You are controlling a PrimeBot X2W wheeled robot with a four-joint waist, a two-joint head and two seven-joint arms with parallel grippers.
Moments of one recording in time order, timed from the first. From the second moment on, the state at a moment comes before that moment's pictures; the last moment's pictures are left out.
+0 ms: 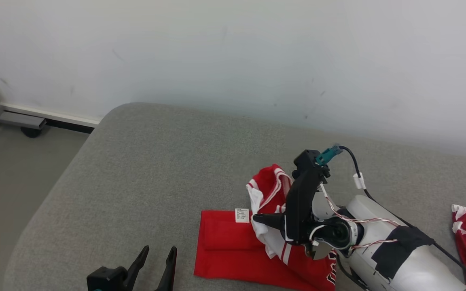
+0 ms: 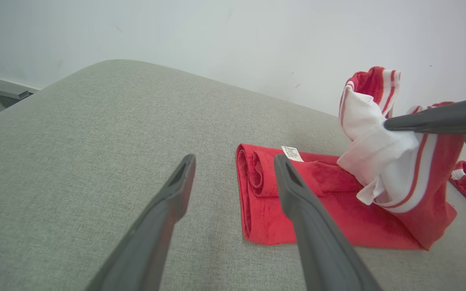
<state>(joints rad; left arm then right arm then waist) -0.11 0.24 -0.60 0.31 -0.55 0.10 -0.23 -0.66 -0.15 0.73 0.58 1.22 0.03 0.66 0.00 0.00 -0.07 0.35</state>
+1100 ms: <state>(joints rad) -0.19 0.19 -0.62 0.37 -0.55 0.07 -0.23 -0.69 -0.08 0.74 0.78 1.23 0.01 0.60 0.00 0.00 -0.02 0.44</state>
